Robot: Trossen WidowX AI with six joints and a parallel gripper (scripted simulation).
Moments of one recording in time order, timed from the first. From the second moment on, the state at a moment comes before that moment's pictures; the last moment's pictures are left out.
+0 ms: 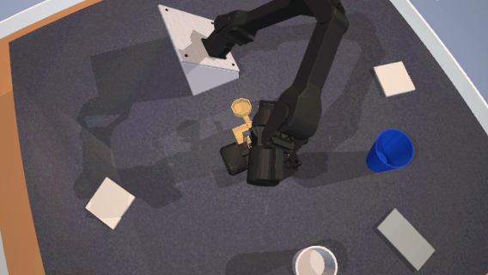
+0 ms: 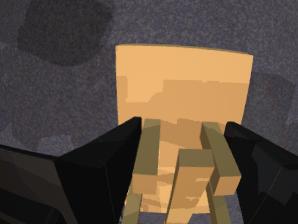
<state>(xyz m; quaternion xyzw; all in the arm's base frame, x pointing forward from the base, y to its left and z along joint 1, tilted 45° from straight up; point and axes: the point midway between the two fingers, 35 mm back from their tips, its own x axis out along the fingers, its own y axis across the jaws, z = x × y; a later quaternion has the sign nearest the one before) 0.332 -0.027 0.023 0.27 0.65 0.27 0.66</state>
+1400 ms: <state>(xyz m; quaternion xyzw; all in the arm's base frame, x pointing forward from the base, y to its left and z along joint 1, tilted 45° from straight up) 0.335 0.003 -0.005 0.27 0.64 0.27 0.66</state>
